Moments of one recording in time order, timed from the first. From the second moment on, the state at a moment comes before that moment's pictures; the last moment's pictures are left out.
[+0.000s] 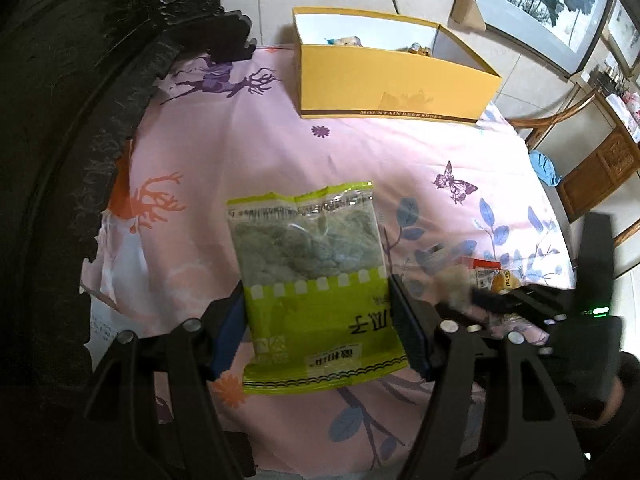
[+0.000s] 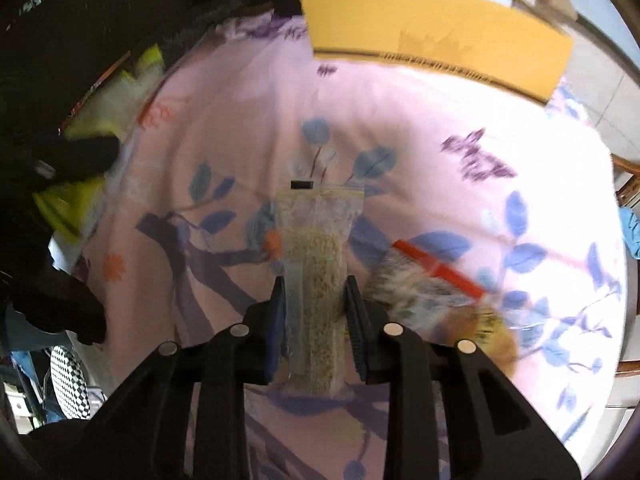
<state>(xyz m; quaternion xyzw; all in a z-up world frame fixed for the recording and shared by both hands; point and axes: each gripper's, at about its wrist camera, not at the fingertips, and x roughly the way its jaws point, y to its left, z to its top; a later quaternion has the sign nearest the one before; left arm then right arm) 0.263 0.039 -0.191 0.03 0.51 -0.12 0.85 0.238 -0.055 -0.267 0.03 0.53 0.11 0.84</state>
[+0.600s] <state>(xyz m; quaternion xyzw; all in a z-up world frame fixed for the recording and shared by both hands) 0.301 0.024 -0.171 0.03 0.47 -0.07 0.88 0.223 -0.153 -0.144 0.10 0.39 0.06 0.91</state>
